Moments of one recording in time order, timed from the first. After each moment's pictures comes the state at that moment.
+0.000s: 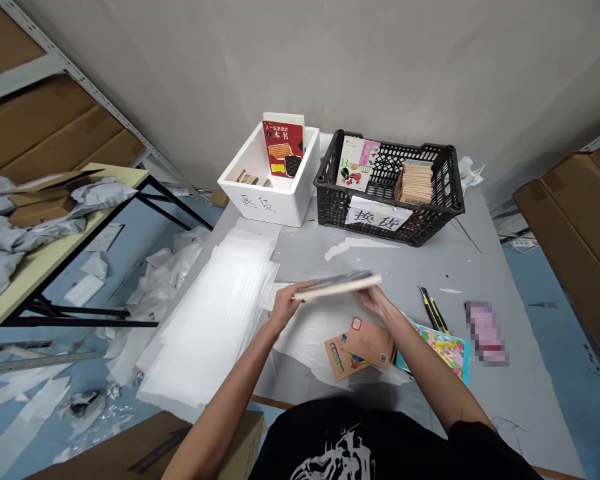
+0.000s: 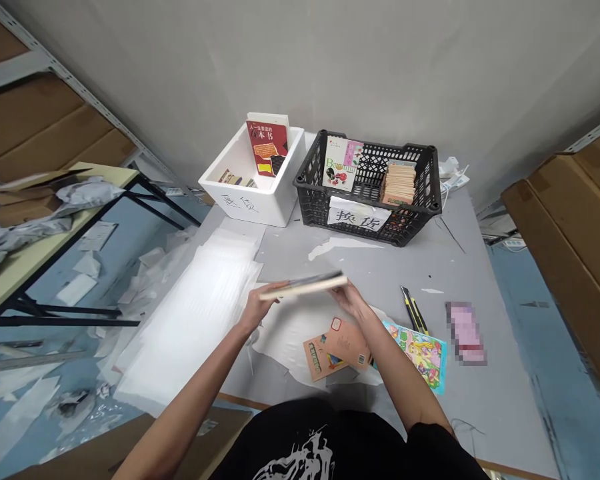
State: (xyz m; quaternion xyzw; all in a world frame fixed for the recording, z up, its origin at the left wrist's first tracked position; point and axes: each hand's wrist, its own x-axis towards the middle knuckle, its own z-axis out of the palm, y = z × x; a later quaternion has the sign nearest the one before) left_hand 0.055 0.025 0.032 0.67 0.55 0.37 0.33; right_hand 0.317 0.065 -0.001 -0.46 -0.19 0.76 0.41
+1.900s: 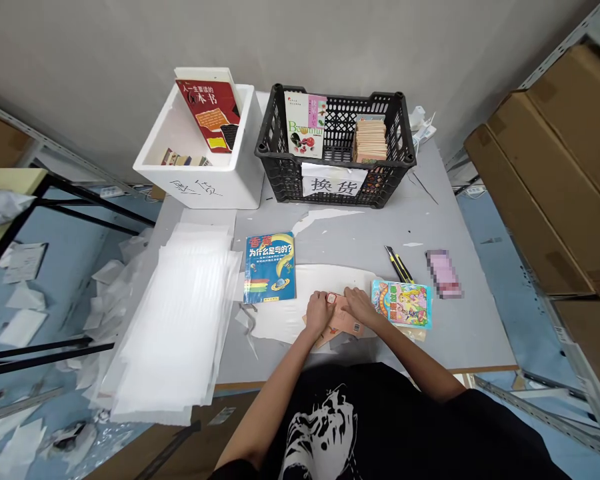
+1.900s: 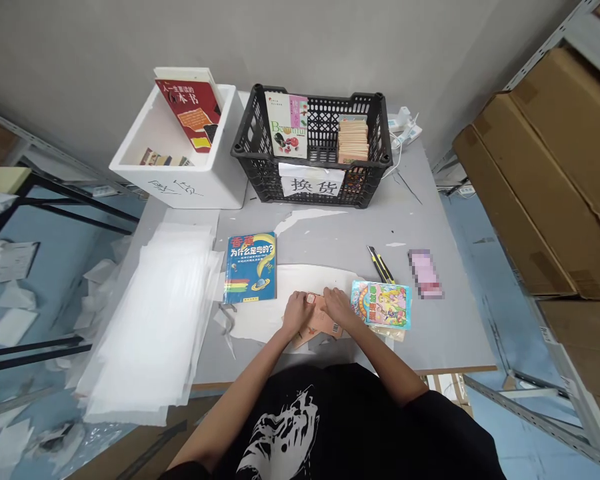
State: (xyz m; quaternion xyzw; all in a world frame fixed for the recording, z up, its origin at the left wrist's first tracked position) left_hand 0.202 -0.045 -0.040 0.70 0.62 0.06 0.35; right_hand 0.368 -0.053 -0.047 -0.63 -0.71 0.32 0.01
